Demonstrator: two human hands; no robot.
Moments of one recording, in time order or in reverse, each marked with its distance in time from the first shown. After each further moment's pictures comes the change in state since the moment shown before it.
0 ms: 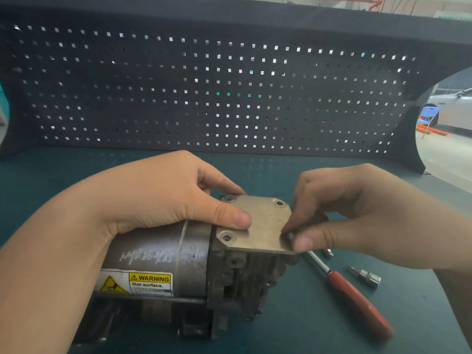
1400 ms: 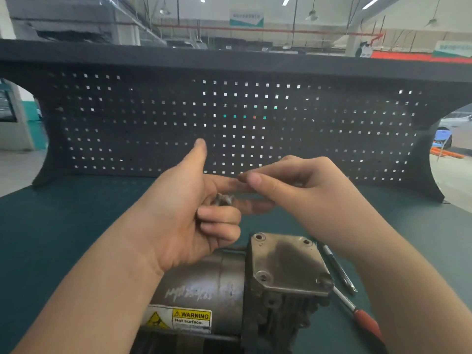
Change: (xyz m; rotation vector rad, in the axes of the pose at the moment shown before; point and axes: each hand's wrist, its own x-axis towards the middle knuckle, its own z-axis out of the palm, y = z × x) left_hand -0.001 0.014 -0.010 -1.278 0.073 -0.162; right_hand 0.074 -0.033 0.030 0.054 0.437 0.056
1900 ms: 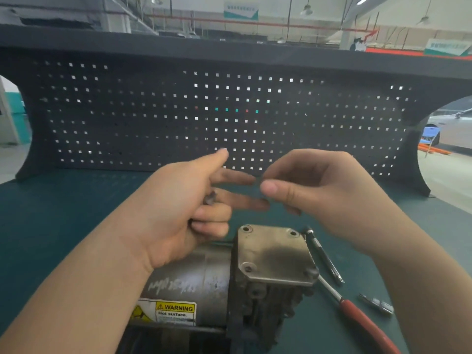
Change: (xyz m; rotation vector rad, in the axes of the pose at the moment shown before) left_hand -0.001 -0.010 0.009 0.267 0.084 0.126; right_hand -0.014 0.010 -0.025 0.068 -0.046 -0.028
